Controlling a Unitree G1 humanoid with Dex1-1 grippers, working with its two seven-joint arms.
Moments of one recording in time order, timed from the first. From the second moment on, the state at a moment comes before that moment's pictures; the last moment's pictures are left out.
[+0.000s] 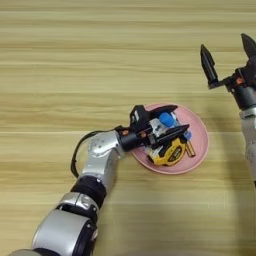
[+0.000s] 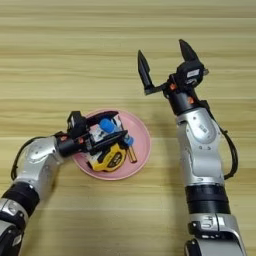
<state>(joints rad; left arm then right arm) -0.44 -0.05 -0.10 0.84 -0.28 -0.51 -1.14 -0.33 -0.18 -0.11 0.12 0.24 -0.32 0.36</state>
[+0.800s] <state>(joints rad) -0.28 0.01 -0.12 0.28 -0.39 -0.36 -1.12 -0.34 -0.18 -0.12 0.13 0.24 -0.32 0.37</state>
